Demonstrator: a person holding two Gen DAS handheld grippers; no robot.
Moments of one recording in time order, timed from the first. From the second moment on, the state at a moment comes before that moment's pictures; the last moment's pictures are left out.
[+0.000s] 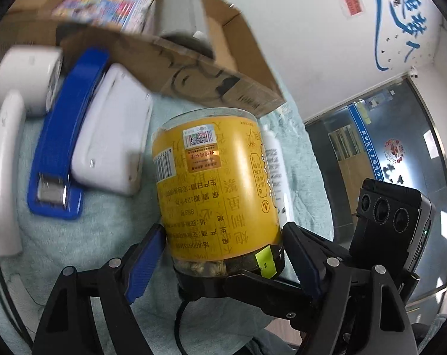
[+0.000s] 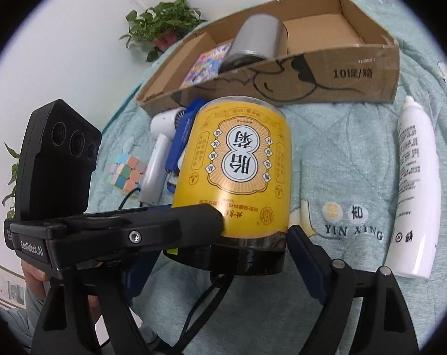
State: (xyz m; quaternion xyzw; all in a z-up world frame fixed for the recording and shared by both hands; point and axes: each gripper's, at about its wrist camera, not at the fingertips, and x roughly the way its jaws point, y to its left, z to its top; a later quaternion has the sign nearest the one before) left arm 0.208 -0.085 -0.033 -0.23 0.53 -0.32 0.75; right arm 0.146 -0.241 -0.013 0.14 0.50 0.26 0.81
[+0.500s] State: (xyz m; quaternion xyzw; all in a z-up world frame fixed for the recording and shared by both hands) left arm 0.273 -0.109 0.098 -0.14 0.42 -0.35 0.83; right arm 0.209 -0.265 0.084 0.12 0.38 0.25 0.88
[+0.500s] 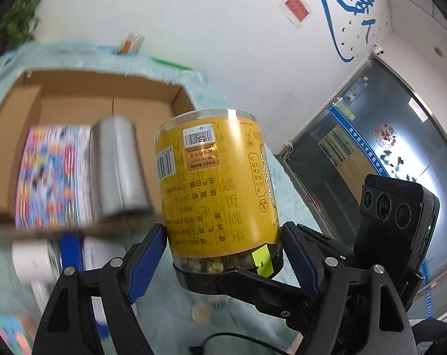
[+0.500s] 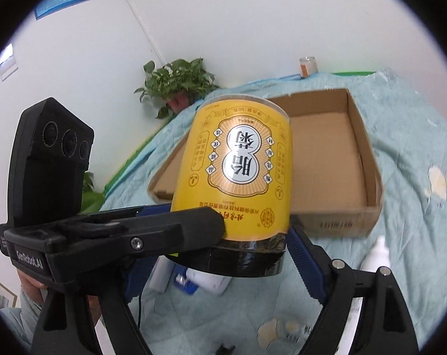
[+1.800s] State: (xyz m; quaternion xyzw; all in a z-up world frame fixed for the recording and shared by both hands) left arm 0.405 -0.132 0.060 -0.11 0.46 -0.29 0.83; right arm 0.321 -0.289 0.026 0.12 0.51 0.18 0.83
